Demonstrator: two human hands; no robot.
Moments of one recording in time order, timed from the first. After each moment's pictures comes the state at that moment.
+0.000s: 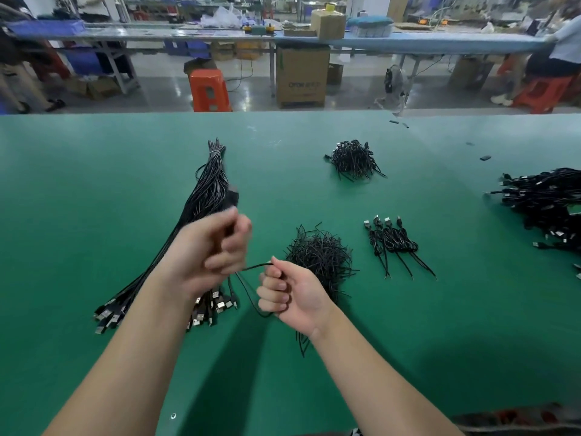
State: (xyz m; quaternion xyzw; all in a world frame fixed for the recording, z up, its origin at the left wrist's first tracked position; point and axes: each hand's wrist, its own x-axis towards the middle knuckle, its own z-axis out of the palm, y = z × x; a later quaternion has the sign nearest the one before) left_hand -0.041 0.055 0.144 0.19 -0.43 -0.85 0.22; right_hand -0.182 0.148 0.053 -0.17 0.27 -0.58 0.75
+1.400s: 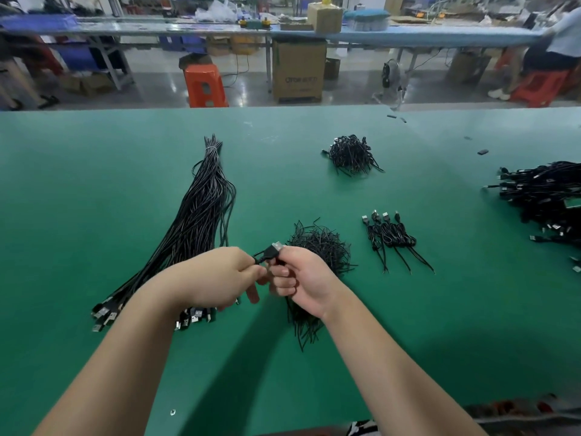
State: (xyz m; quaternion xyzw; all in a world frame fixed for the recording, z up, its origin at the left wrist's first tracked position) left_hand -0.042 0.081 0.154 0.36 -0.86 -0.36 -0.08; right_hand -0.199 0.146 0.076 -0.28 0.39 -0.57 0.67
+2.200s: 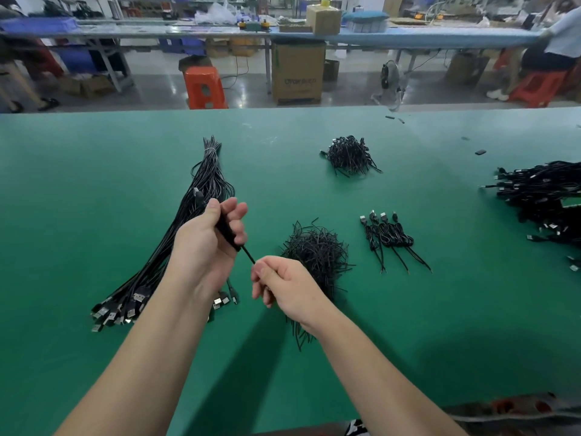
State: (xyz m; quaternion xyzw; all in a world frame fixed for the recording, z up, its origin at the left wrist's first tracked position) left_hand -0.070 0.075 0.147 0.33 -0.31 -0.76 0.47; right_hand -0.176 0.167 0.079 -0.48 0.57 -0.49 0.46
